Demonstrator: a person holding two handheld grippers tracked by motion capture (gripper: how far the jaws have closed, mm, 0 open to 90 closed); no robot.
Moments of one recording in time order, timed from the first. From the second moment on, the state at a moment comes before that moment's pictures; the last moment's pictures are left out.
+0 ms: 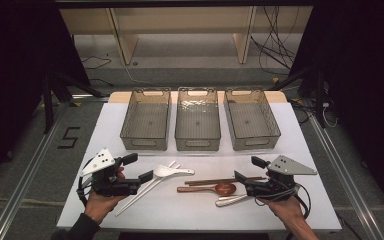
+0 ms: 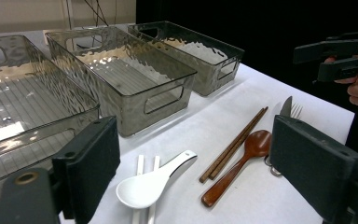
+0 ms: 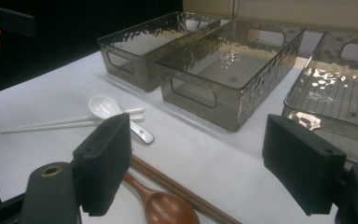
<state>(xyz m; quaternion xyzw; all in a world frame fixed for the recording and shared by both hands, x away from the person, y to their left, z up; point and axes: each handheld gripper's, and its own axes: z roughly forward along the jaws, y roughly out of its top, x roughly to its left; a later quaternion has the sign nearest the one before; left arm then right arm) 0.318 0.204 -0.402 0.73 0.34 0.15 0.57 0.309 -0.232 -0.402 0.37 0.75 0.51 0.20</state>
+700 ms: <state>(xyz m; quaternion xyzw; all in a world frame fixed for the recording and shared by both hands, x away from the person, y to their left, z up) 0.320 0.207 -0.401 0.72 0.35 0.15 0.57 0.314 -0.226 -0.399 0.34 0.77 0.51 0.18</state>
